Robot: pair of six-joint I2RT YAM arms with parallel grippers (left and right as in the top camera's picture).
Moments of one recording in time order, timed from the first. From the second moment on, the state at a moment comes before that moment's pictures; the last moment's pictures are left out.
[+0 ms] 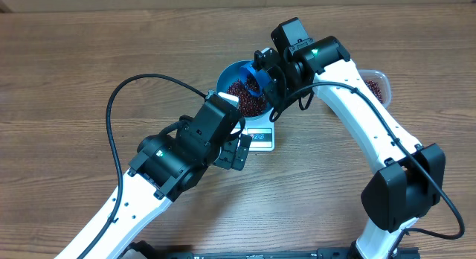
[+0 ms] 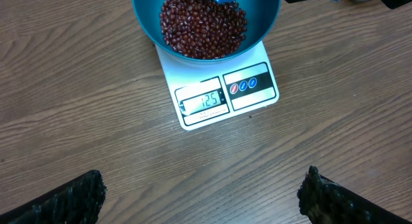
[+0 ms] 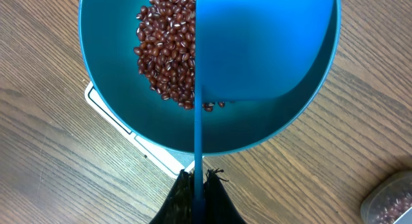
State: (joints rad) left arm -0.70 1.26 1.27 -1.02 -0.17 -0.34; right arm 0.43 1.90 1.76 -1.17 -0.17 -0.25
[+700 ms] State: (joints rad) left arm -0.70 1.26 1.27 -1.02 -0.17 -0.34; right arm 0.43 1.90 1.76 -1.19 -0.17 -0.25
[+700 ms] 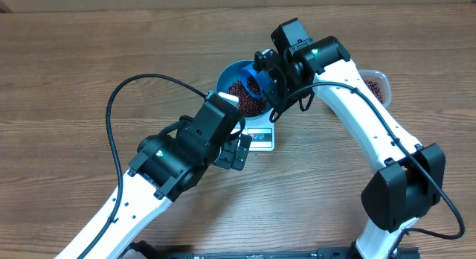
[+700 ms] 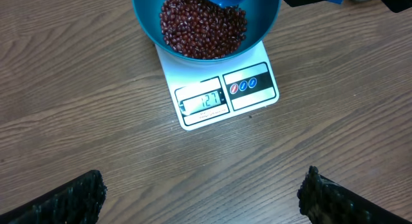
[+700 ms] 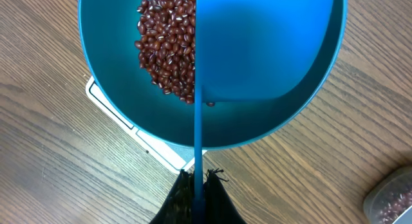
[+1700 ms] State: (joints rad) left arm -0.70 1.26 1.27 -1.02 -0.17 -0.34; right arm 0.43 1.90 1.76 -1.22 -0.19 -0.25
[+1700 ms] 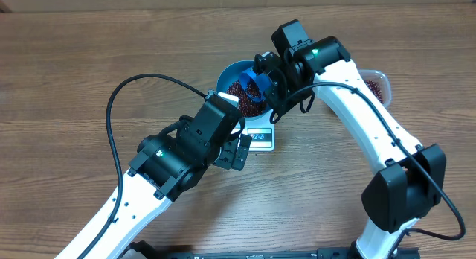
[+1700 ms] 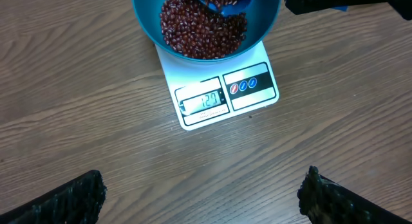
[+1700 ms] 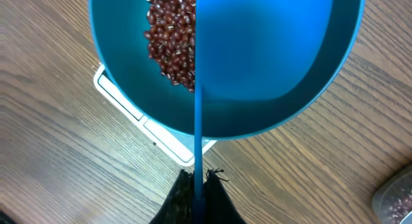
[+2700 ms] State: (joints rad) left arm -0.70 1.26 1.27 -1.02 -0.17 -0.34; right arm 0.42 1.87 1.76 -1.15 -0.27 -0.20
